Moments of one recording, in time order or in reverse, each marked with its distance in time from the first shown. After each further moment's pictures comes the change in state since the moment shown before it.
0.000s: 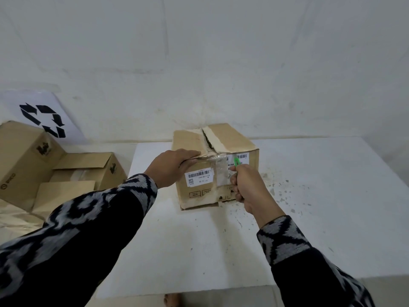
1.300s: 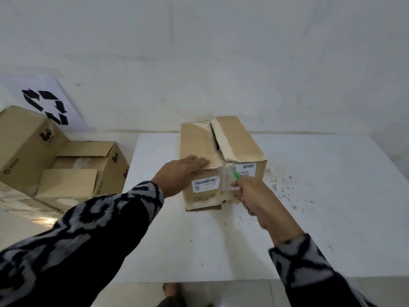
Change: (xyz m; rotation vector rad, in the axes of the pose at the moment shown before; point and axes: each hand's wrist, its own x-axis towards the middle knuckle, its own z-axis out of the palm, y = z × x) left_hand -0.024 0.022 0.024 0.097 -0.095 0.024; right_hand -0.018 0.020 -0.020 -0.327 -0.101 0.013
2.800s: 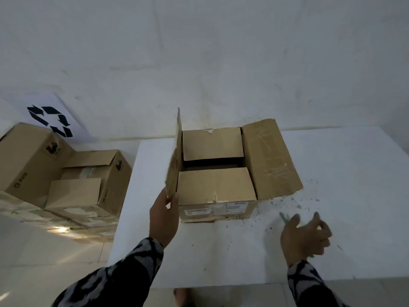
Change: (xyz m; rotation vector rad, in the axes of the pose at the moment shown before) left_hand -0.066 0.029 0.075 -0.709 0.547 -0.665; right_hand 0.079 0.178 -0.047 -0.069 0.987 0.029
